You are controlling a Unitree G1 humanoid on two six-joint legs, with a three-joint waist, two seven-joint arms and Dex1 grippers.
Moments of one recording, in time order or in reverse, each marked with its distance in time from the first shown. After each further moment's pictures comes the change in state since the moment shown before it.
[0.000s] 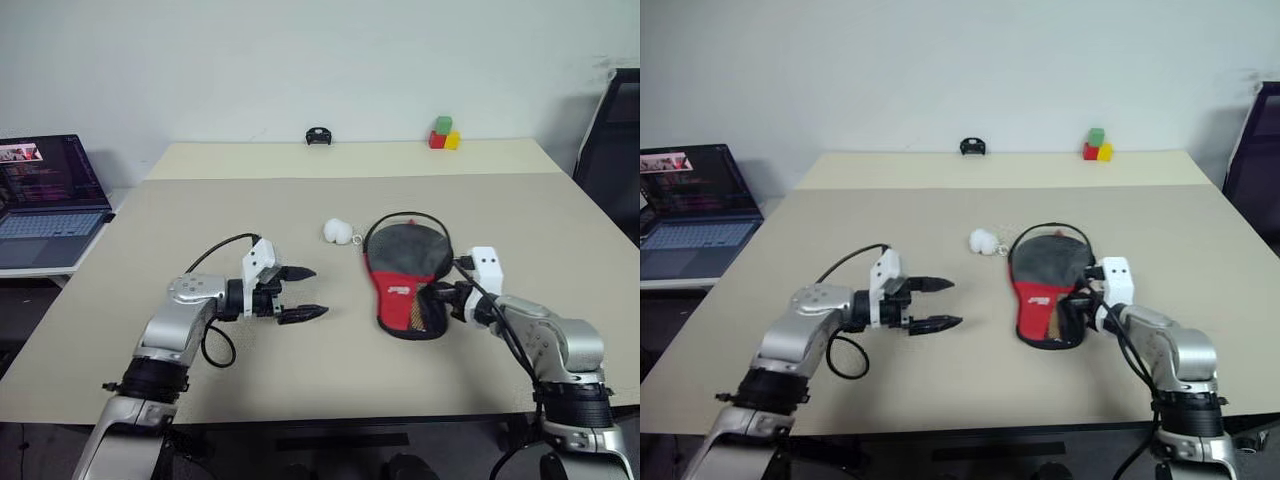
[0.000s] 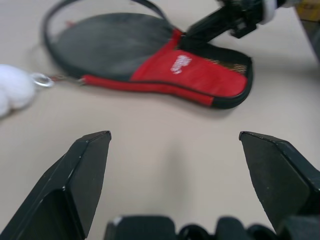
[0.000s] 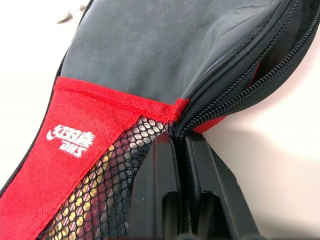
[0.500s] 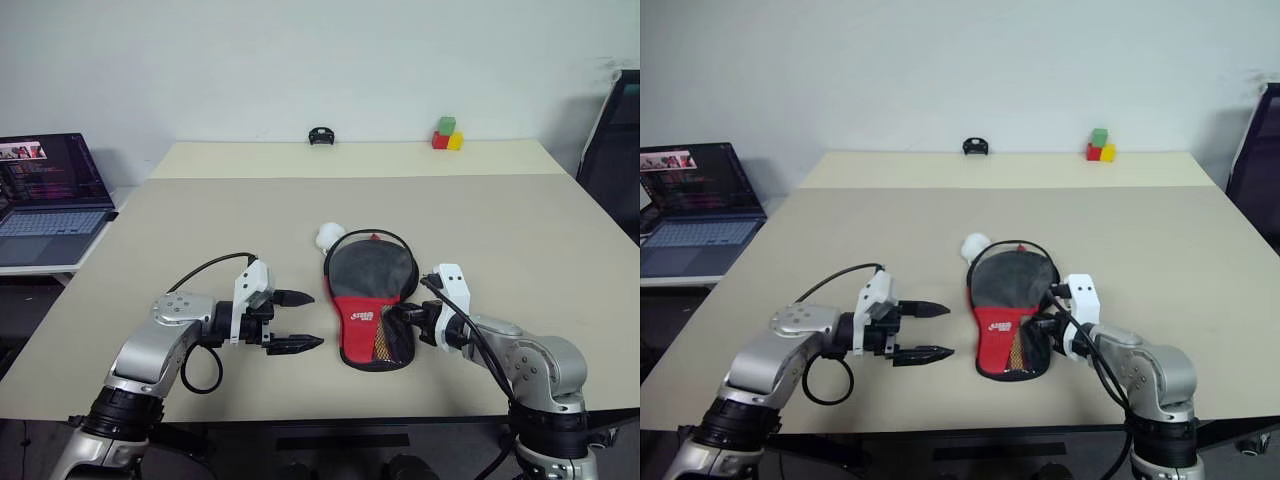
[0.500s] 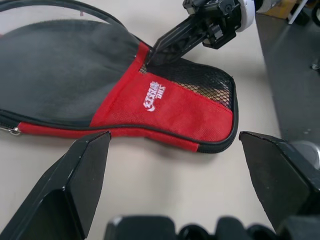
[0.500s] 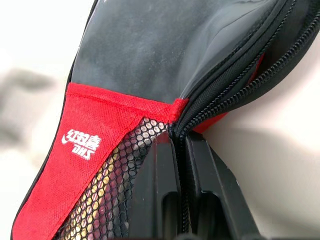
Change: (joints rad) left arm 0.147 0.078 0.000 -0.228 -0.082 0.122 -0.003; right arm 0.098 0.180 -0.045 -0.301 0.068 0.301 -0.134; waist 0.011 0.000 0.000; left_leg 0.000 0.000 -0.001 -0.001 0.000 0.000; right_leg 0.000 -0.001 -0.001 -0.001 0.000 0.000
